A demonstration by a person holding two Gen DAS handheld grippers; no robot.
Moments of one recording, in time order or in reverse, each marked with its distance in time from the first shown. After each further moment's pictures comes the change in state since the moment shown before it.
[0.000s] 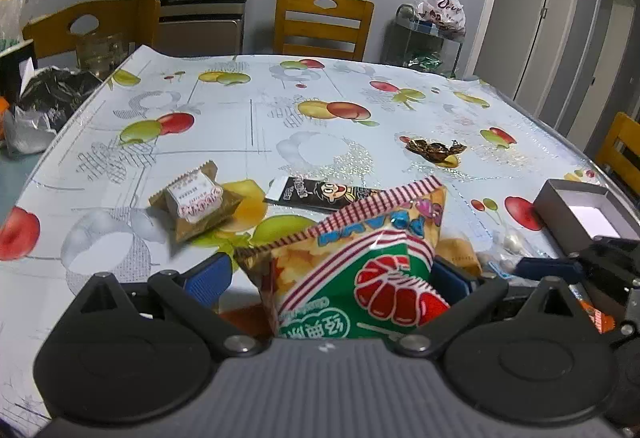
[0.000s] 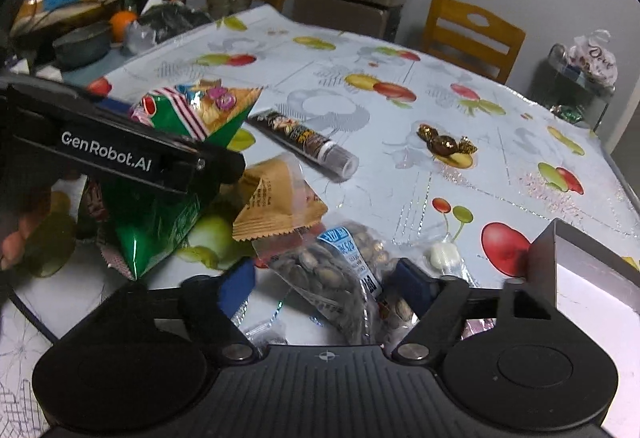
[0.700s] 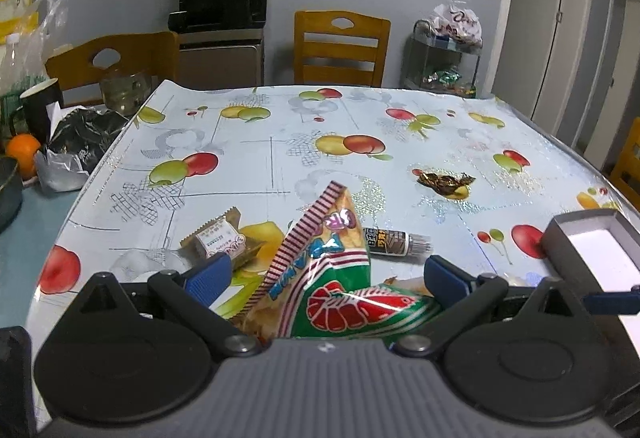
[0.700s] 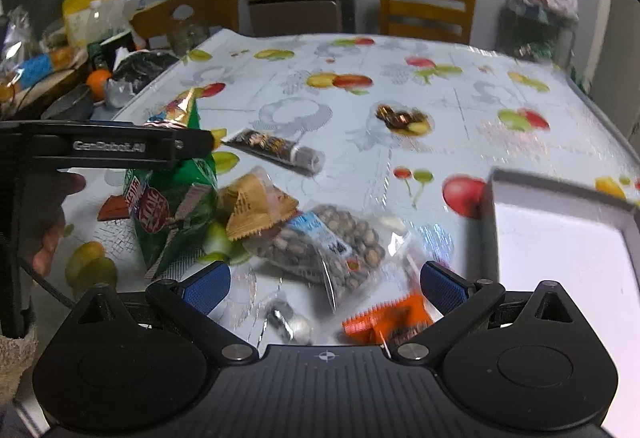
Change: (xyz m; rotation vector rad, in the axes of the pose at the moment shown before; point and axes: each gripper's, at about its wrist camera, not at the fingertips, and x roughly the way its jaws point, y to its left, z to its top) left arm -0.025 -0.015 0.027 0.017 -0.047 0.091; right arm -0.042 -0.025 0.003 0.187 0.032 0.029
